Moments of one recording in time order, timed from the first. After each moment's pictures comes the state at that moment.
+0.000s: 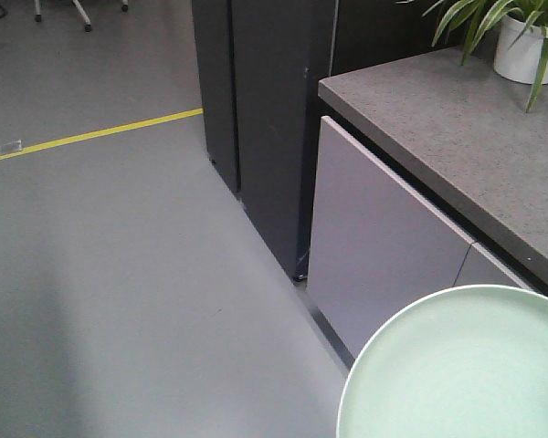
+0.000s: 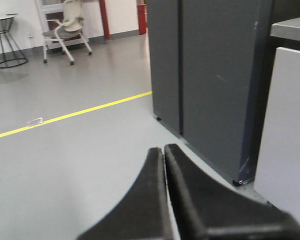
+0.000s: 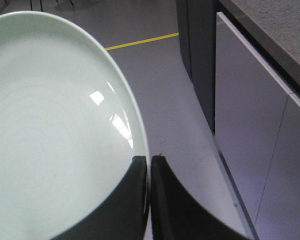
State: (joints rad) left arm 0.03 -0.01 0.03 -0.01 0.24 -0.07; right arm 0.22 0.16 -0.56 0.22 0.90 0.00
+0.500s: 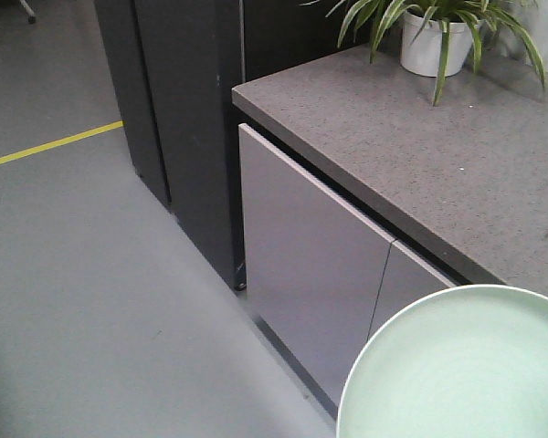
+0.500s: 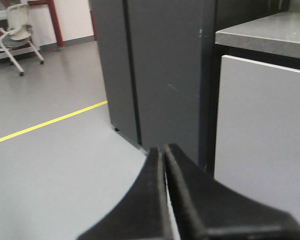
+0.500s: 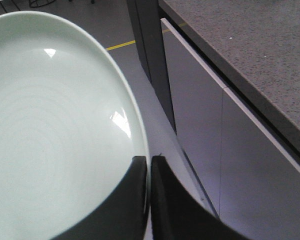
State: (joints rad) left arm 0.03 -0.01 0.03 -0.01 0.24 -0.07; right arm 0.22 0.16 -0.56 0.22 0.90 0.00
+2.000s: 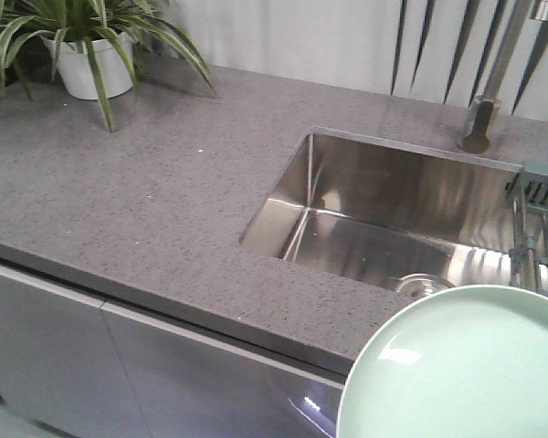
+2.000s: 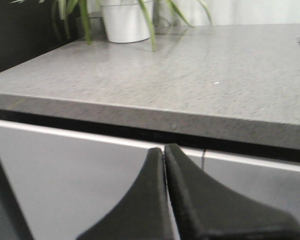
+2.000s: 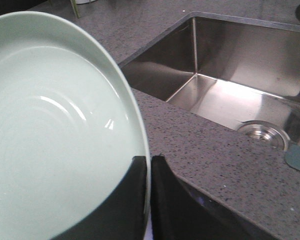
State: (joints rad) left arm 0.03 -0.01 0.03 -0.01 0.24 -0.07; right arm 0.22 0.16 -0.56 0.22 0.90 0.00
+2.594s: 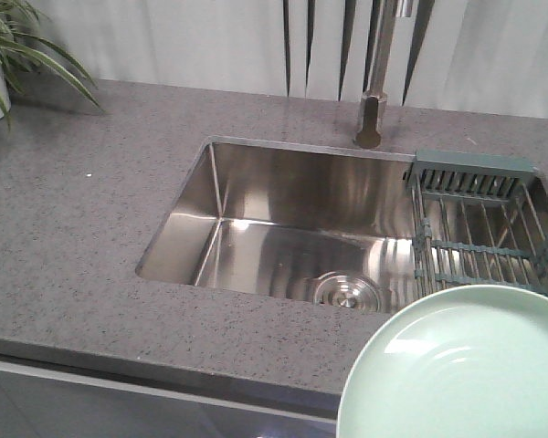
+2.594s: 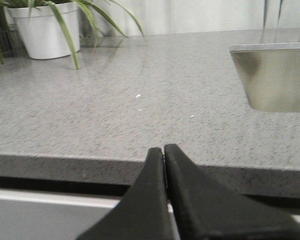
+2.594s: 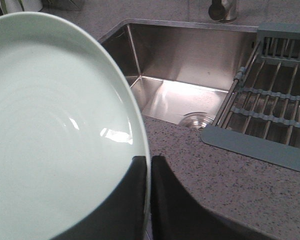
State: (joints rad) left arm 0.03 -0.01 0.03 -0.01 0.24 -0.07; right arm 0.22 0.16 -0.56 0.22 0.90 0.00
